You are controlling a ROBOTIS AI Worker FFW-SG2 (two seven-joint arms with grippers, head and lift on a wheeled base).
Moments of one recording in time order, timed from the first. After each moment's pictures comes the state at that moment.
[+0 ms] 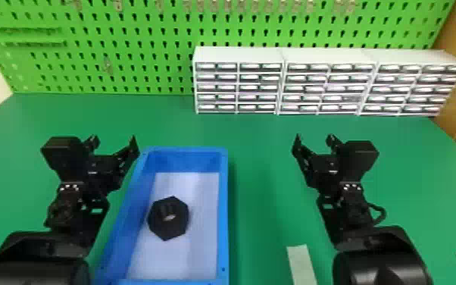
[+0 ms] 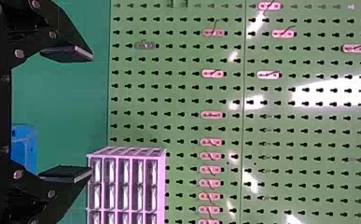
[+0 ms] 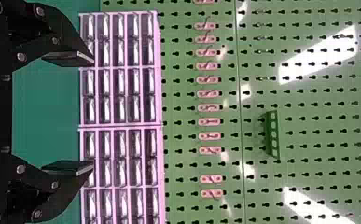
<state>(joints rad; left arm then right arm) 0.03 0.15 0.01 -1.72 0.17 0.06 0.01 -0.12 -0.03 0.12 -1.44 -0.09 -0.13 -0.06</state>
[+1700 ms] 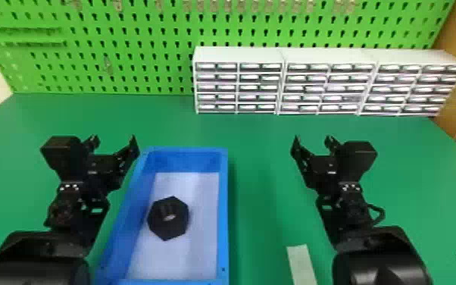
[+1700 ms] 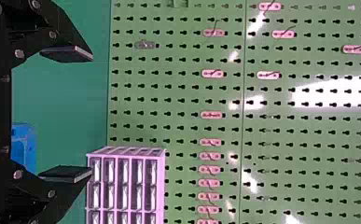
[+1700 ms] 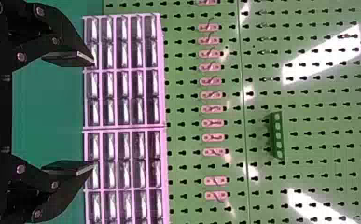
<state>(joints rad) 0.03 0.15 0.01 -1.72 0.17 0.06 0.01 -0.12 -0.03 0.12 -1.44 -0.10 -0.12 -0.06</state>
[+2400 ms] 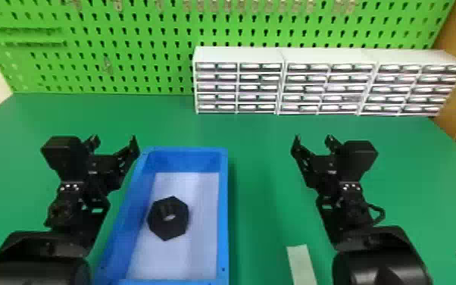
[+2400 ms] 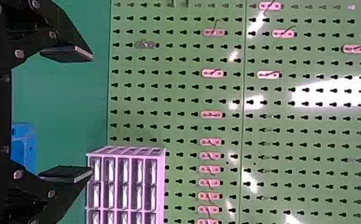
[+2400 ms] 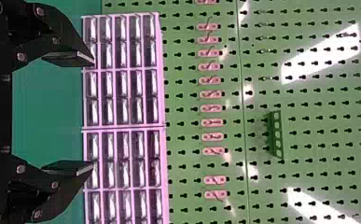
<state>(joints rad) 0.03 0.15 0.01 -1.72 0.17 0.06 0.01 -0.12 -0.03 0.12 -1.44 -0.10 -0.12 -0.06</state>
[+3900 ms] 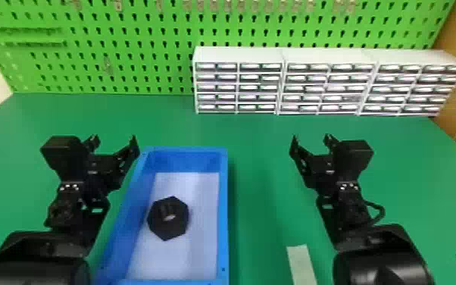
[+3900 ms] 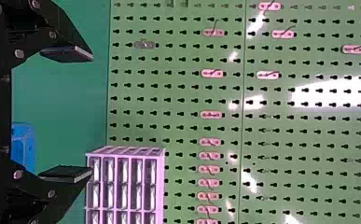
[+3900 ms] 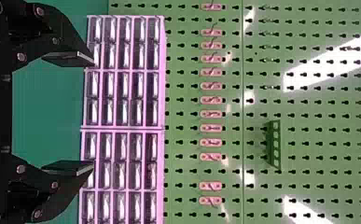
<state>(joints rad) 0.03 0.15 0.01 -1.72 0.18 0.06 0.01 -0.12 -0.04 0.13 -1.46 -0.05 -0.11 -0.06</state>
